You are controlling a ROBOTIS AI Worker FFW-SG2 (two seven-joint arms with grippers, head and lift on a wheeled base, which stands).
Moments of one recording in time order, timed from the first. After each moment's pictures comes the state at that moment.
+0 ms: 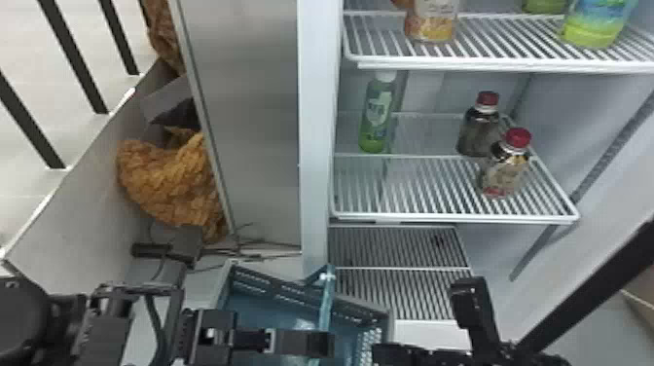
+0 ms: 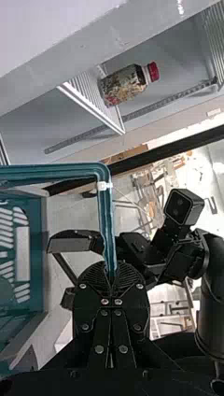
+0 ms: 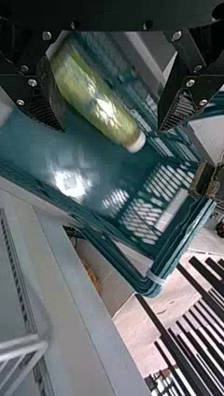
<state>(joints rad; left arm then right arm) 0.04 0.29 0.07 -1.94 1.16 1.57 -0.41 0.42 -0.21 0.08 -2.30 -0.22 1.16 0.66</state>
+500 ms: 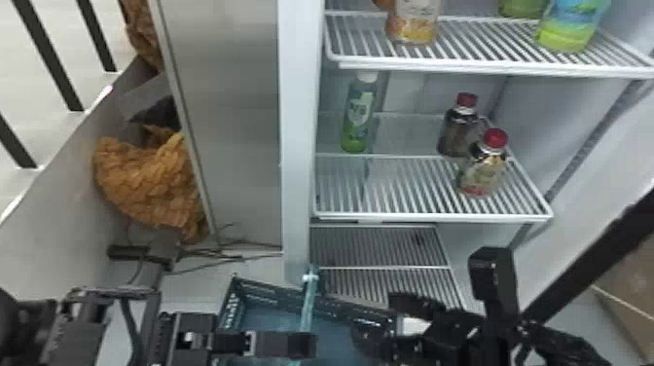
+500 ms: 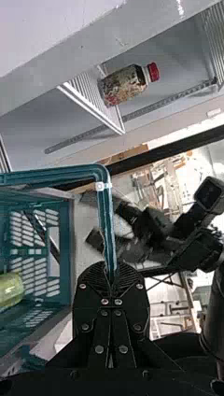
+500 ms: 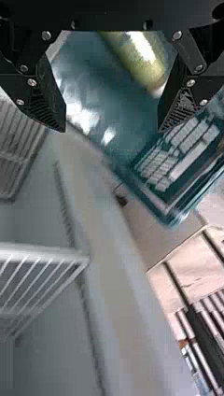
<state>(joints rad) 0.05 0.29 0.07 -1.94 1.17 1.57 -0.41 0.46 -0.19 0.01 -2.42 -0.07 1.02 0.62</state>
